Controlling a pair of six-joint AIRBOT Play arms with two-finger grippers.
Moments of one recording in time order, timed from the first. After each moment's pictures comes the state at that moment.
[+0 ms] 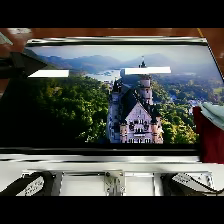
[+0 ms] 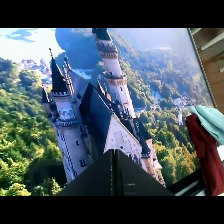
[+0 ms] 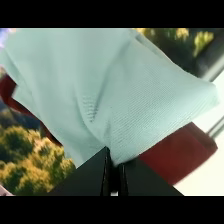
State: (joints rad) left arm 0.14 -1.08 1.45 0.65 -1.24 -1.32; right arm -1.06 -1.28 1.46 -1.40 1.43 1.42
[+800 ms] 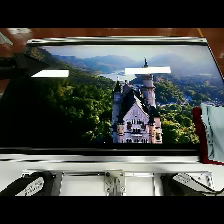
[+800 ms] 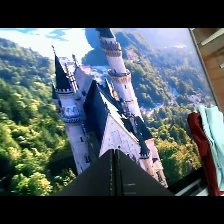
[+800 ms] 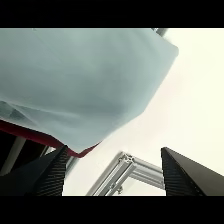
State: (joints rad) left arm 0.12 -1.09 1.45 0.67 -1.23 -1.32; right arm -1.11 -1.26 1.14 -1.67 1.39 1.46
